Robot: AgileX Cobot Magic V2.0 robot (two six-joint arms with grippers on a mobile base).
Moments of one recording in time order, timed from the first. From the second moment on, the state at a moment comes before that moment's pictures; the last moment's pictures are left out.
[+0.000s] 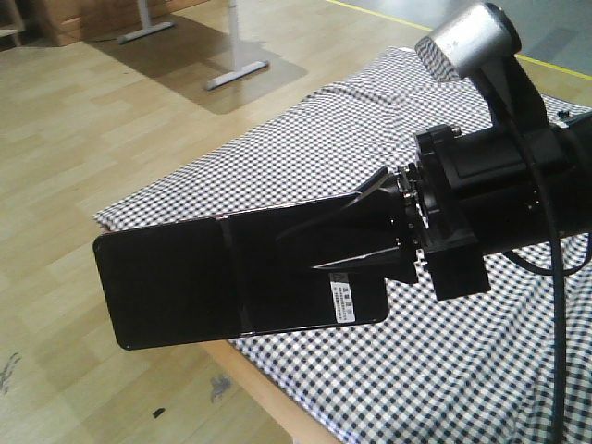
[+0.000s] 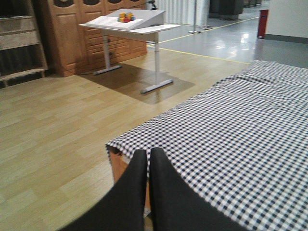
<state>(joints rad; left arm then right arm) 0.06 -0.02 0.03 -0.04 0.20 0.06 0.34 1.26 -1.17 1.20 1.23 -0.93</state>
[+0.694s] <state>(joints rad) 0.06 -0.02 0.03 -0.04 0.20 0.06 0.34 1.26 -1.17 1.20 1.23 -0.93</state>
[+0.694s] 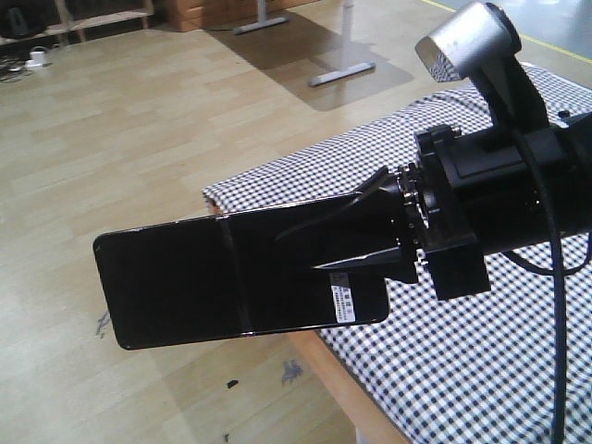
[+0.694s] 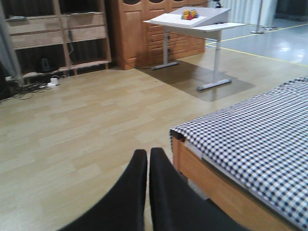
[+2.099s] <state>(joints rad) 0.06 -0.02 0.03 -0.04 0.20 0.06 0.34 1.26 -1.17 1.20 1.23 -0.93</state>
